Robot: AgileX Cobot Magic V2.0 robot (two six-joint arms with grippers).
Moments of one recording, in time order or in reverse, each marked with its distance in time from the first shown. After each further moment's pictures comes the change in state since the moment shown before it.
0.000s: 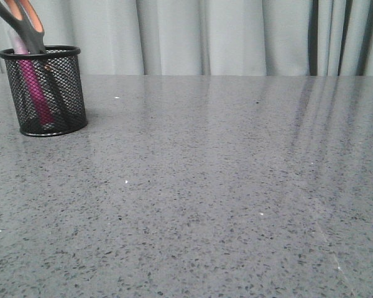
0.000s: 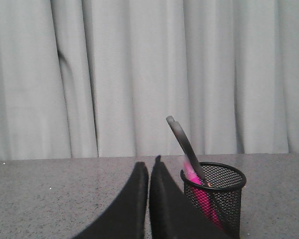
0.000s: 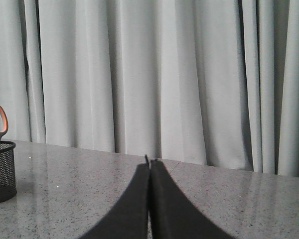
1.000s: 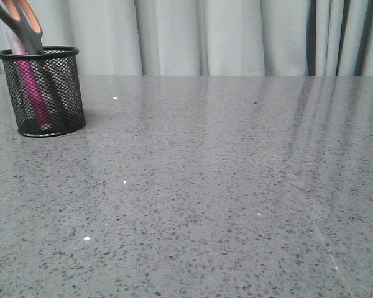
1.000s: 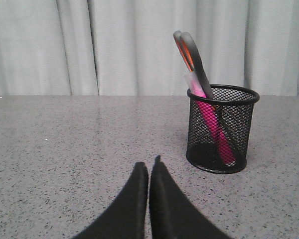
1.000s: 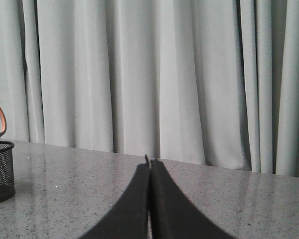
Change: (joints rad) left arm 0.000 -0.067 0.209 1.435 0.003 -1.456; right arm 0.000 -0.004 0.000 0.000 0.004 0.000
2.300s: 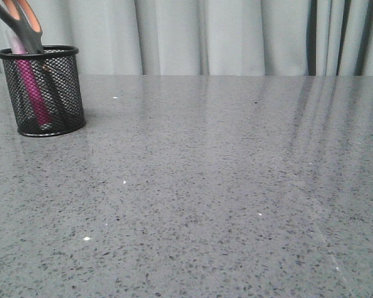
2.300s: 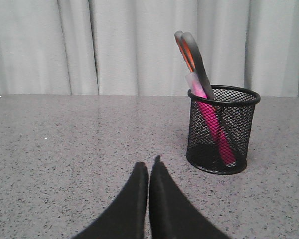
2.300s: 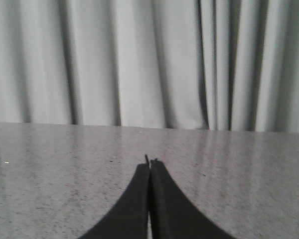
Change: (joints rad) left arm 0.000 0.000 0.000 -0.004 0.000 -0.001; right arm -0.153 0.000 0.051 0.239 0.083 -0.191
